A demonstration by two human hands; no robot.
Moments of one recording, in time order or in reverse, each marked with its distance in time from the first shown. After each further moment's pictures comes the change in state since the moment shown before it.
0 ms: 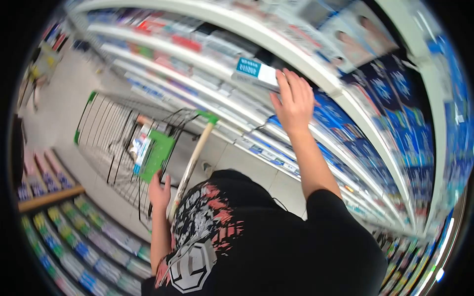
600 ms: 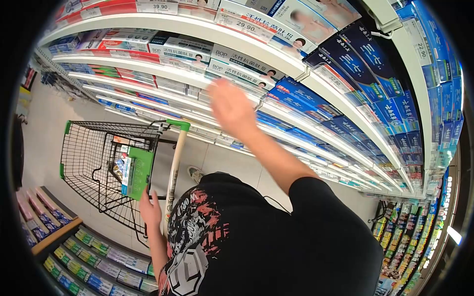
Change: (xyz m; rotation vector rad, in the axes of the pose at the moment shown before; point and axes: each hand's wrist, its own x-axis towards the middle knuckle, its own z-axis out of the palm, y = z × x) left_hand -0.002 0.000 -0.008 0.160 -0.031 0.104; right_hand -0.022 -0.048 0.029 0.222 -0.054 -0.060
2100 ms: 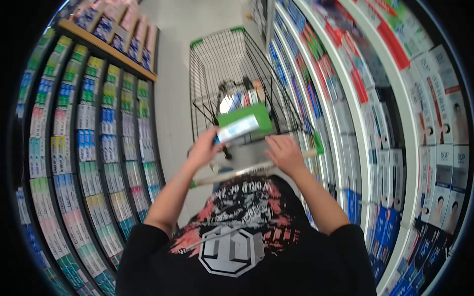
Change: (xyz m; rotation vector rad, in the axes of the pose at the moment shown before) left_hand -0.024 -0.028 -0.094 -0.186 0.234 -0.180; right_hand -0.011 -0.176 0.133 0.765 -0.460 -0.569
